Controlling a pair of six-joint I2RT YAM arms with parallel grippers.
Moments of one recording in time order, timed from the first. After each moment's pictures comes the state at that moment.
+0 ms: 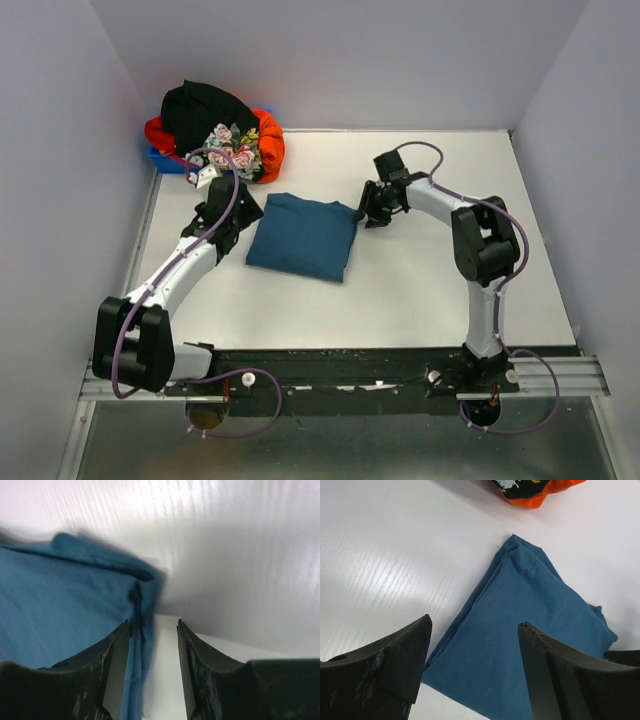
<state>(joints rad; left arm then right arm) -0.24 1.35 0.89 -0.20 -0.29 -0.69 0.40 2.13 1.56 -0.48 -0.20 0.65</state>
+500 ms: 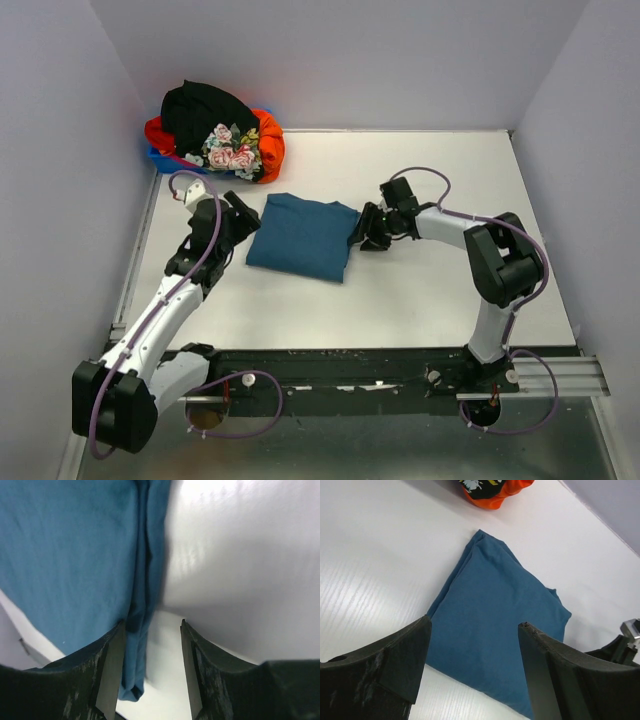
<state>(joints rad) -0.28 1.03 0.71 -0.18 -0.26 -0.75 0.43 1.88 1.14 -0.22 -0.32 0.72</state>
